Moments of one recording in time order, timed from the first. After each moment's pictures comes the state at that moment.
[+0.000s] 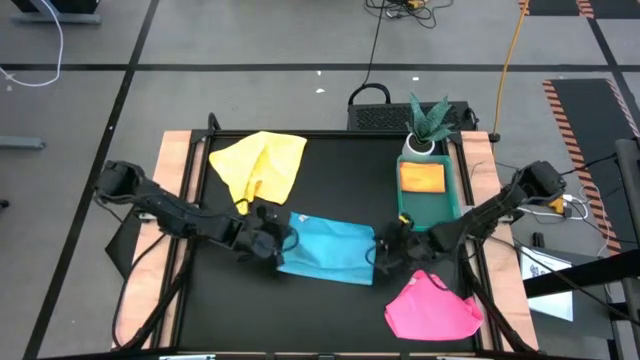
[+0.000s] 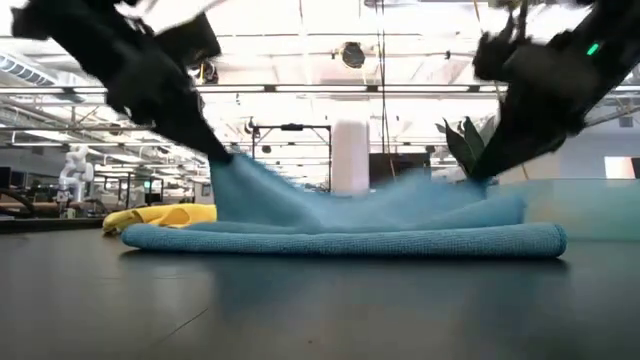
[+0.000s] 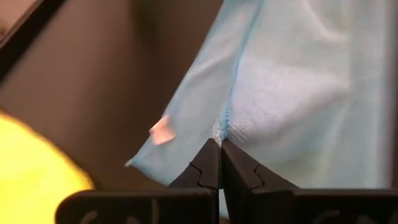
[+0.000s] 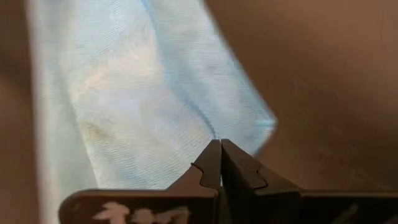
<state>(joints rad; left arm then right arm) -0.32 1.44 0.68 -0.08 -0.51 -0.29 0.46 1.40 0.62 -0.27 0.59 0.89</state>
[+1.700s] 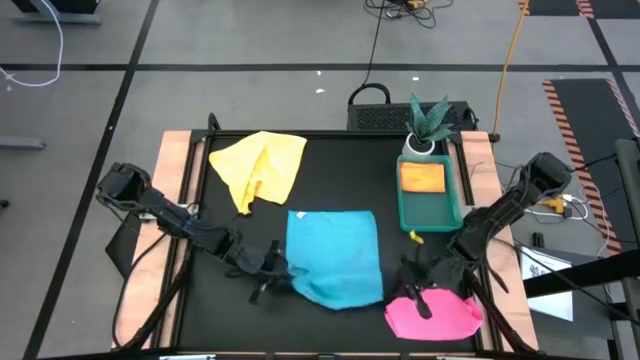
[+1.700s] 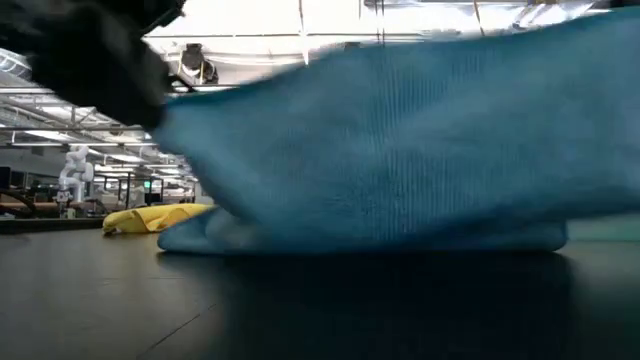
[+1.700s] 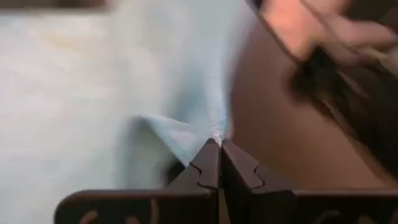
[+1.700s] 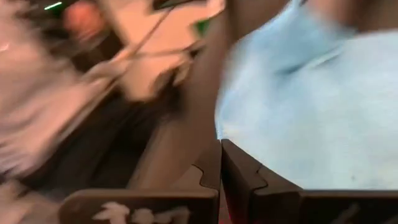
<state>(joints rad) -0.46 1.49 0.61 0.30 -0.05 -0.22 0.74 1.25 0.47 0.33 0.30 0.50</state>
